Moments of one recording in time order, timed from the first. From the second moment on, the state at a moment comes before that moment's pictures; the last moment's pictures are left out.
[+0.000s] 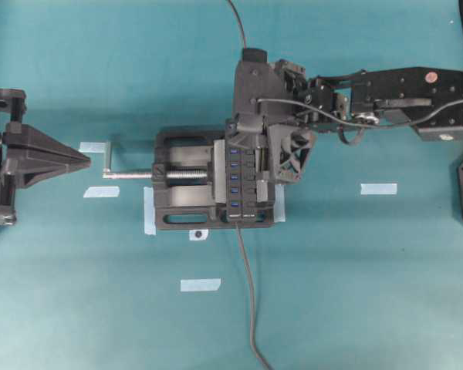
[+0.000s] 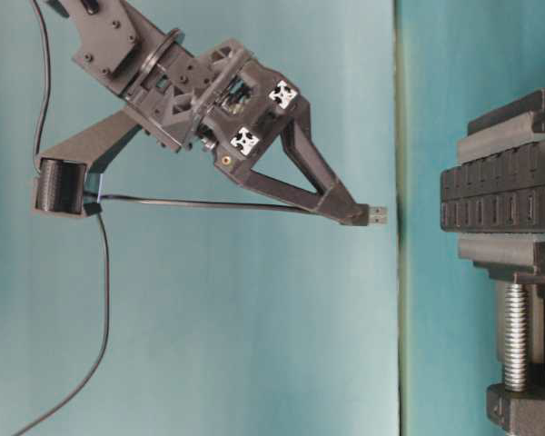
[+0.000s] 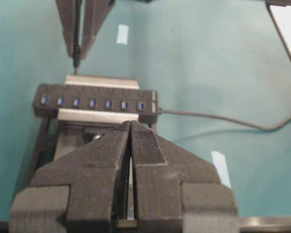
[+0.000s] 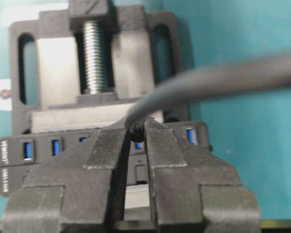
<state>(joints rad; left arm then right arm) 0.00 -0.93 1.14 0.01 0.02 -0.09 -0.13 -0.01 0.47 0.00 0.37 -0.06</state>
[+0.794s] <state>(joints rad) 0.00 -0.93 1.14 0.01 0.02 -0.09 -0.10 0.06 0.47 0.00 0.36 -0.03</state>
